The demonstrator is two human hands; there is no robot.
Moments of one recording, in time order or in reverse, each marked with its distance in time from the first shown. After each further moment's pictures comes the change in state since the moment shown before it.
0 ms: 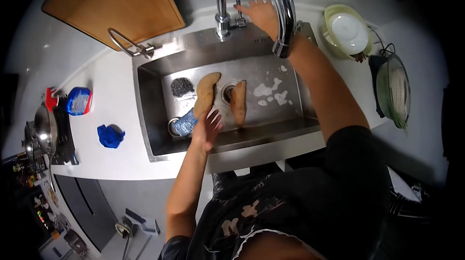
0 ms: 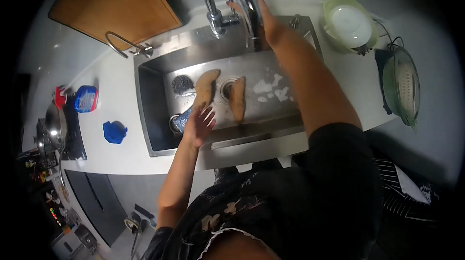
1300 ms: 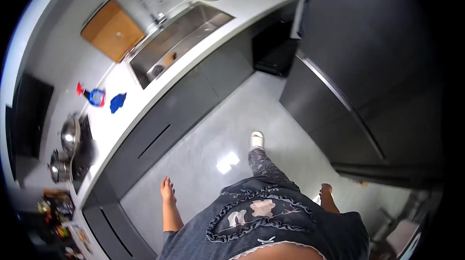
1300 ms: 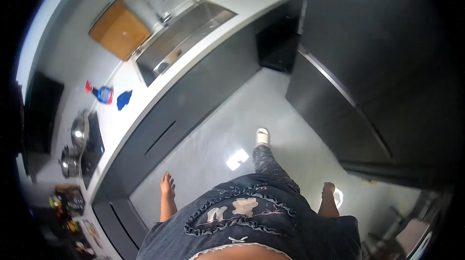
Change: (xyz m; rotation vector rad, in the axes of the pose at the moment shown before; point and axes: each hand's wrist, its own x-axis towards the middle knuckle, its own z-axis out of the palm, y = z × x) left_hand -0.457 -0.209 -0.502 0.790 0.395 0.261; right_hand -1.206 -0.750 -0.450 0.807 -1.346 1.056
